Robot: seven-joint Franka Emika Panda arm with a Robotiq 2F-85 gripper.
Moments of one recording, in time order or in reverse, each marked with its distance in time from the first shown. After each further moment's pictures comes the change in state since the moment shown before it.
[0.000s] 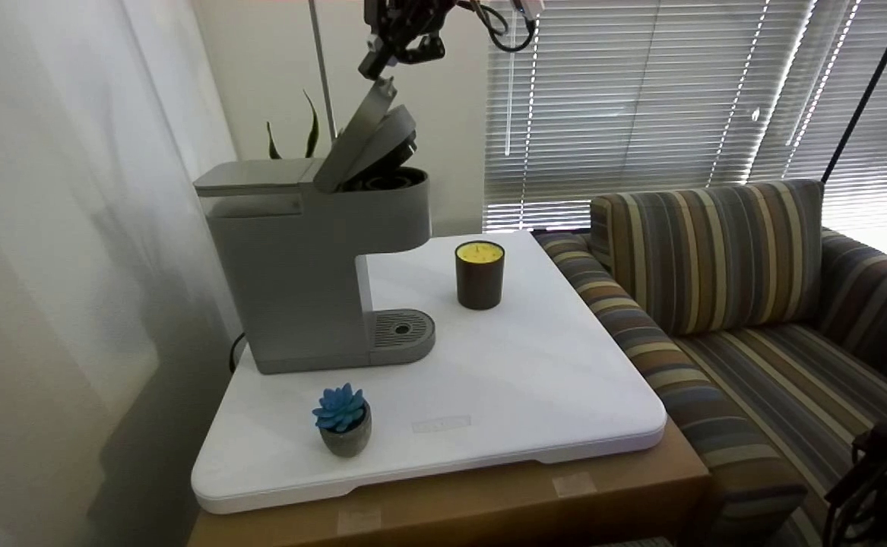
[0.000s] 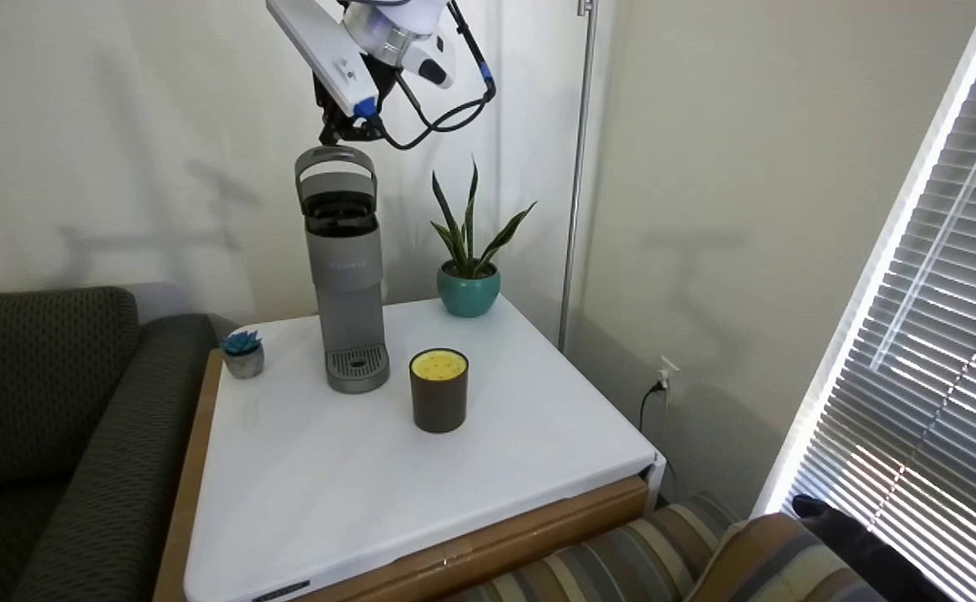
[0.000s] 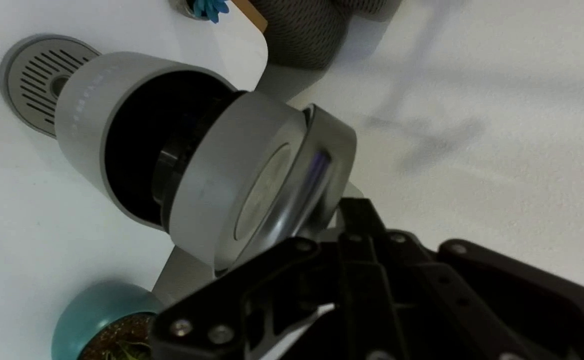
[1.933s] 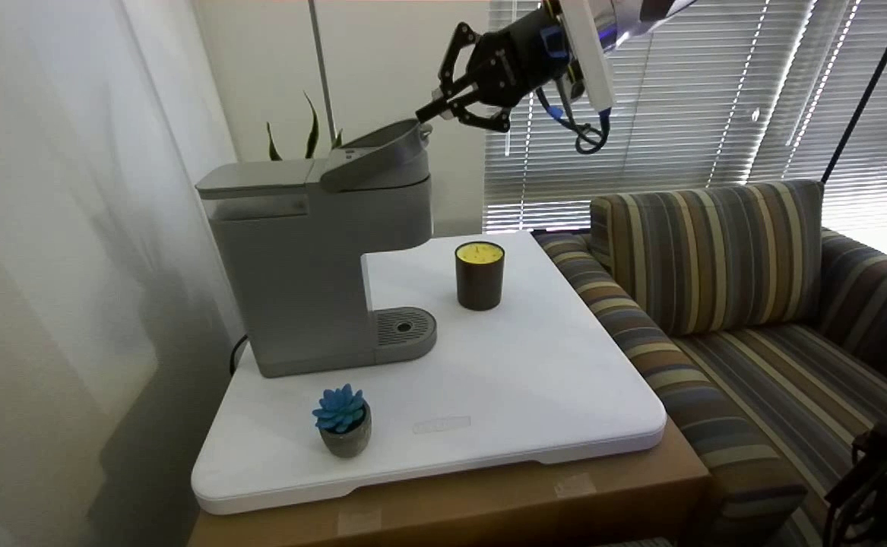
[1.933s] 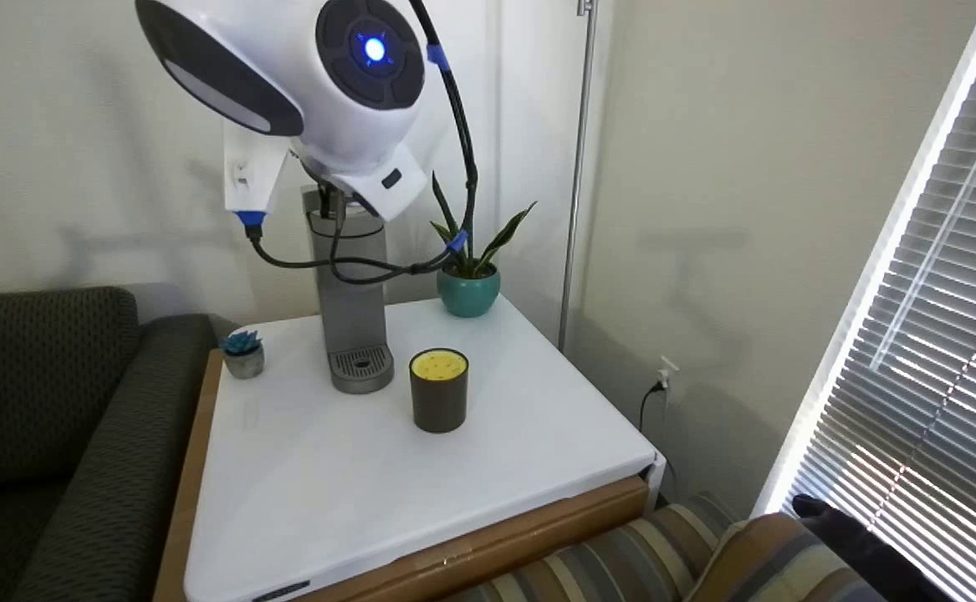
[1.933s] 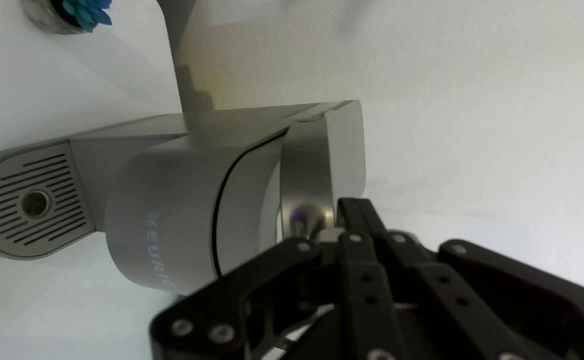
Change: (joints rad) arm -0.021 -0.297 -0.049 -0.709 0.793 0.356 -0.218
